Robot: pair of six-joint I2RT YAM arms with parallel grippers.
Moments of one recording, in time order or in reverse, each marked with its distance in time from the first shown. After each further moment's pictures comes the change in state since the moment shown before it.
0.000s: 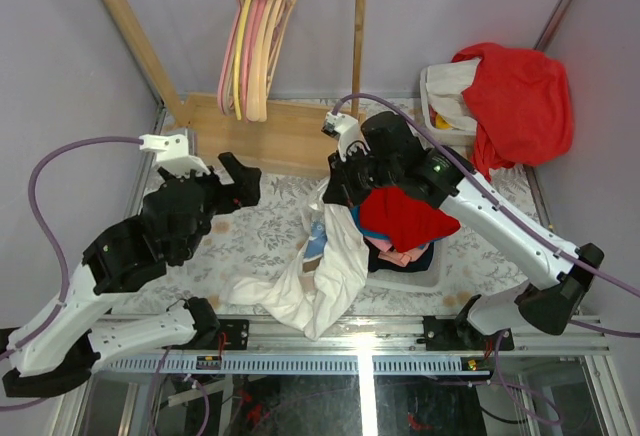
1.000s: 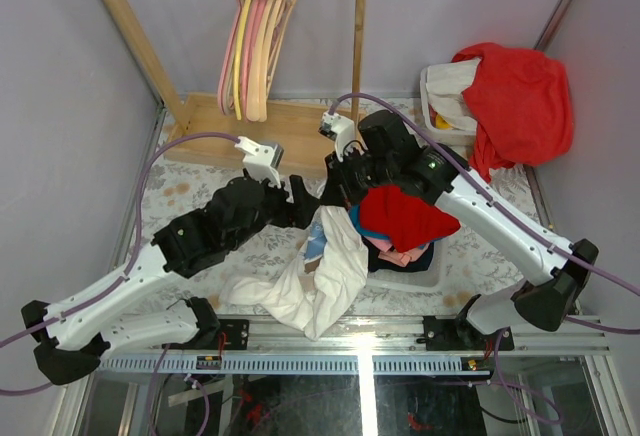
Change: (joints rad) left arm 0.000 0.116 -0.233 0.321 0.434 0.098; right arm -0.018 0.037 0.006 0.002 -0.076 0.006
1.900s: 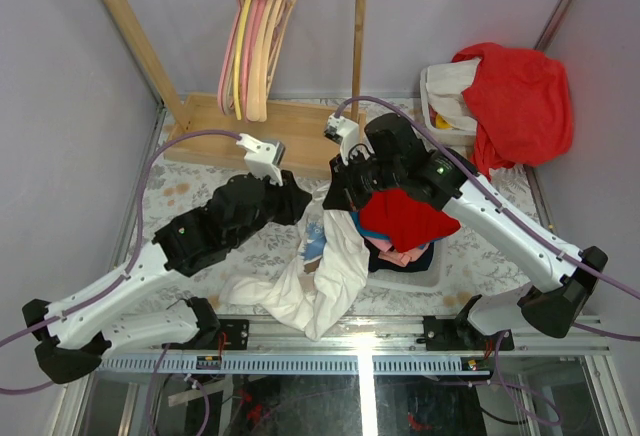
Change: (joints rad) left arm 0.000 0.021 0.007 0.019 0.005 0.016; right arm 0.000 -0.051 -0.033 0.007 -0.025 -0.001
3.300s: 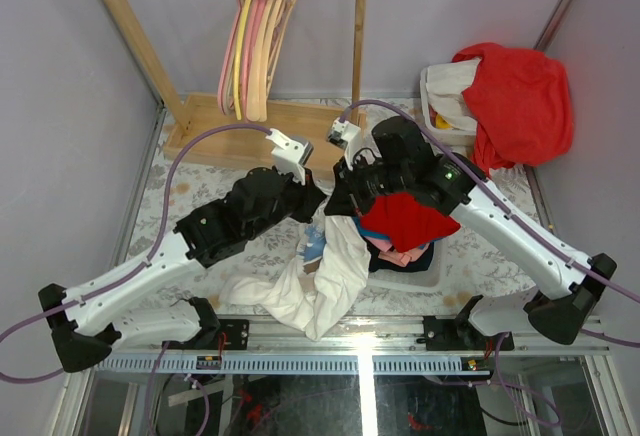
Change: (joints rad) left arm -0.005 0.095 0.028 0.092 0.099 0.109; right arm -0.001 -0.043 -0.035 0.015 -0.079 -0.021
